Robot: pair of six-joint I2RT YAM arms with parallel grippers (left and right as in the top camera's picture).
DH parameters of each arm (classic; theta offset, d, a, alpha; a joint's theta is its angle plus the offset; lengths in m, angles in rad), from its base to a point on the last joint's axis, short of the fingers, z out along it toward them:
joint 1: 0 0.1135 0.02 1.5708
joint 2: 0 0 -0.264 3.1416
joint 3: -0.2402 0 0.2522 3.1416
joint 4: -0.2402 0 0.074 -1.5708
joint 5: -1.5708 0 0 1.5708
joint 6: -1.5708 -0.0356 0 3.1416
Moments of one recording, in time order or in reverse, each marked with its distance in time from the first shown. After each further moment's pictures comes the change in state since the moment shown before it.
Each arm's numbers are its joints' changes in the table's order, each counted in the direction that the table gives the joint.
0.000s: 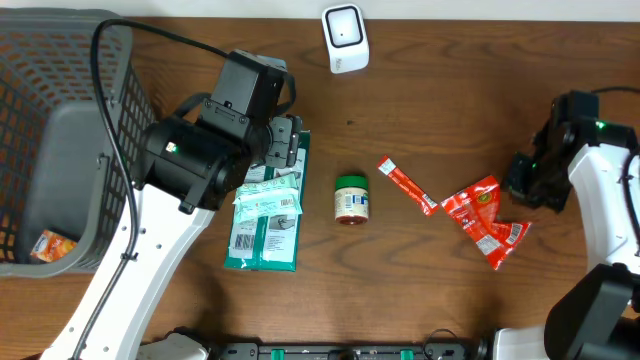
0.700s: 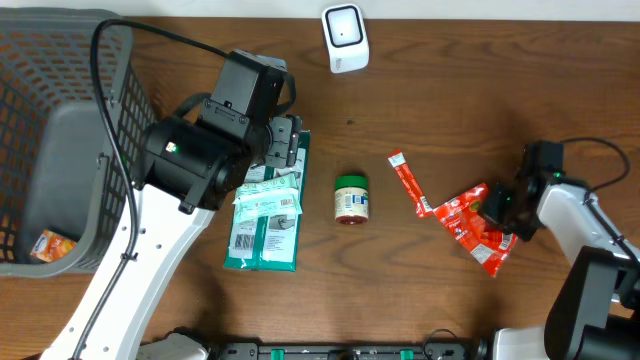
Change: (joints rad) left arm 0.000 0.000 0.000 0.001 0.000 0.000; right arm 0.000 0.003 0.390 0.477 -0.011 -0.149
